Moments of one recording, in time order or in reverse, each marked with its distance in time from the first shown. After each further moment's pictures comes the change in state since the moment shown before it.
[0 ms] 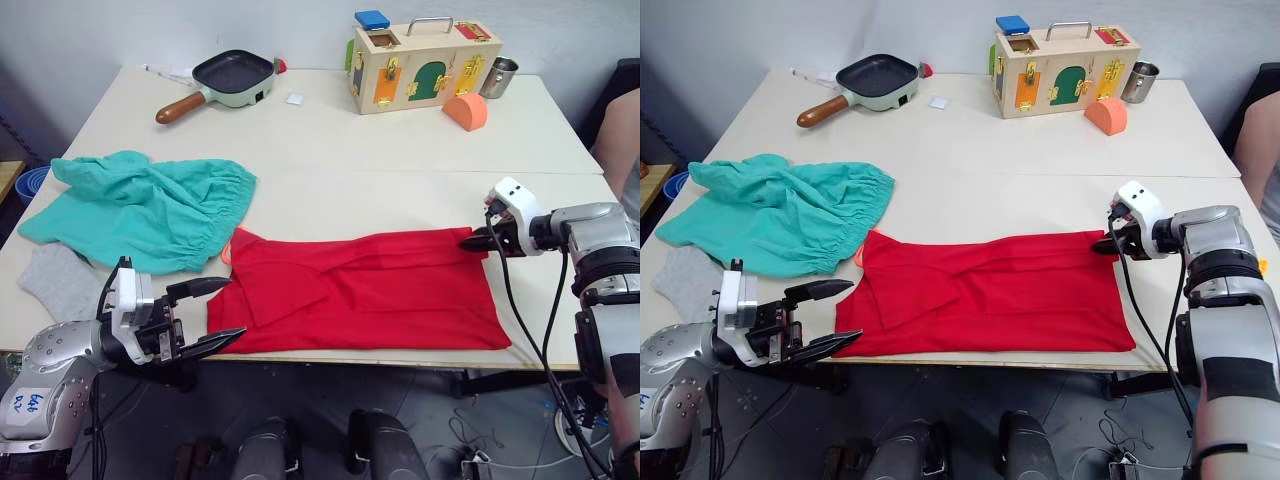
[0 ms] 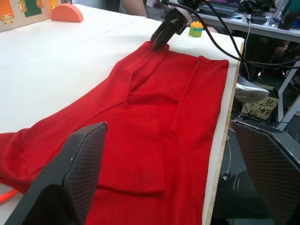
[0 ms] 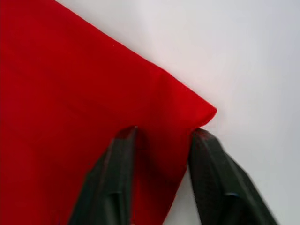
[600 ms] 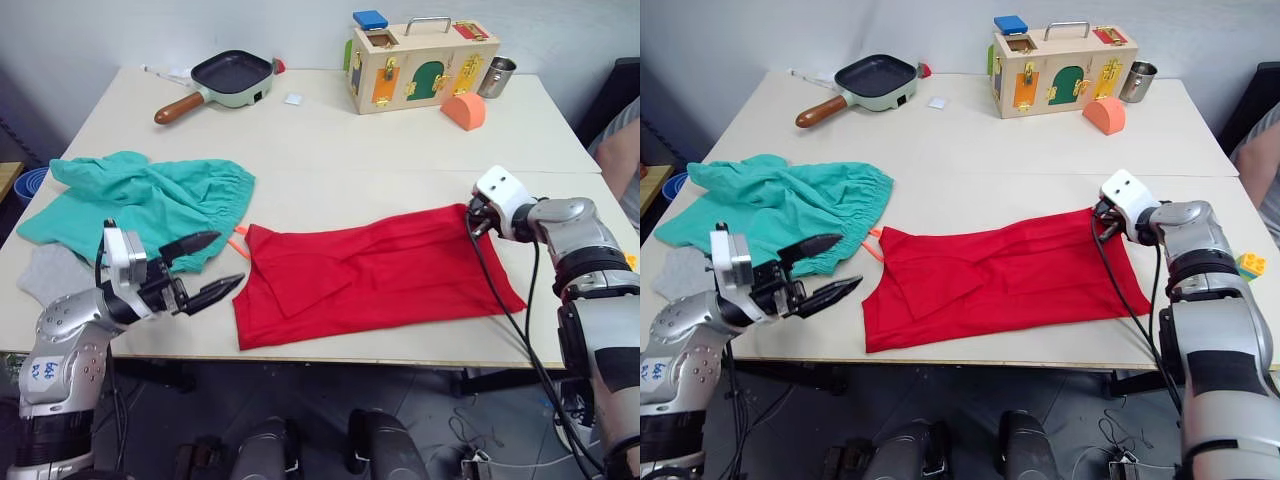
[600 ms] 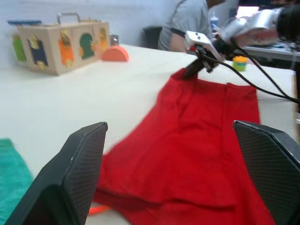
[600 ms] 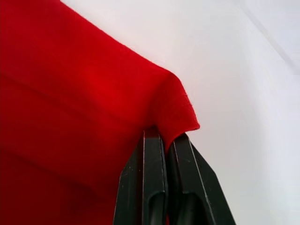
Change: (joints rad) left arm -0.231 -0.068 0.004 0.147 0.005 -0.044 0.137; right arm -0.047 0.078 0.001 0.119 -0.118 -0.322 -0.466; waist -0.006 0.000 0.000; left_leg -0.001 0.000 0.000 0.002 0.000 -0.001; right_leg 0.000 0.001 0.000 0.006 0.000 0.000
